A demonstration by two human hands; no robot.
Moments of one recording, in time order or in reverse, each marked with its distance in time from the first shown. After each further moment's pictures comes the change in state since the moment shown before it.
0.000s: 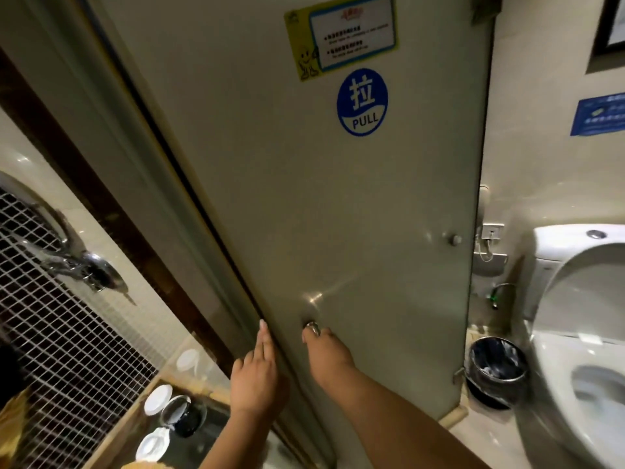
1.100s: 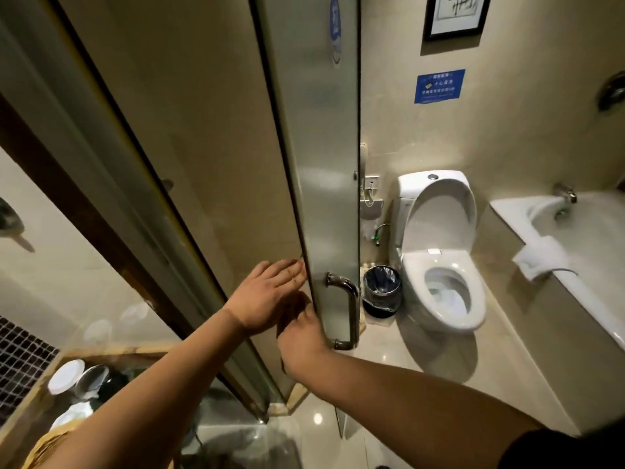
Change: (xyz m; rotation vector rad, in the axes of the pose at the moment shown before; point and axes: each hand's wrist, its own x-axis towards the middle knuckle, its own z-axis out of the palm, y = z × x) left_hand -0.078 0.044 -0.046 -0.097 0.152 1.125; right_hand -0.203 -0.026 0.037 -0.772 -0.114 0.097
